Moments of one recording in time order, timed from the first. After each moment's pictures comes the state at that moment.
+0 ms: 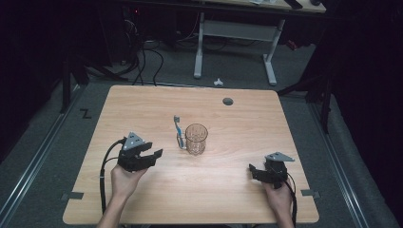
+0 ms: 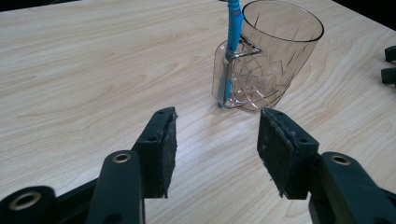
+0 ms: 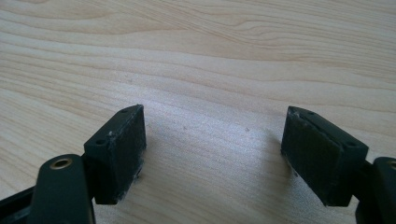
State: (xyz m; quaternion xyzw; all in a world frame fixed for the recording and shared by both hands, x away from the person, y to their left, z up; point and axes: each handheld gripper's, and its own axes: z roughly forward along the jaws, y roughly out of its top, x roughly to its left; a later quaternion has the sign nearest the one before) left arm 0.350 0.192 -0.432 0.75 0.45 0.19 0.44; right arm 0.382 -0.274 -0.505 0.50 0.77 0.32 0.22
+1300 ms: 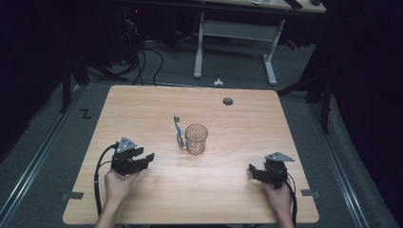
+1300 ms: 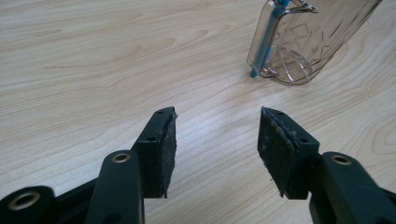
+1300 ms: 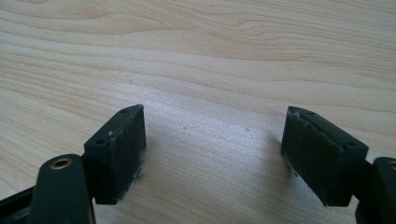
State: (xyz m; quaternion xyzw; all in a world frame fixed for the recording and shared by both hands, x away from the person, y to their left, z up) left arm 0.349 0.215 -0.455 0.74 0.49 0.18 0.41; right arm 0.382 -0.274 -0.505 0.50 0.77 0.32 0.22
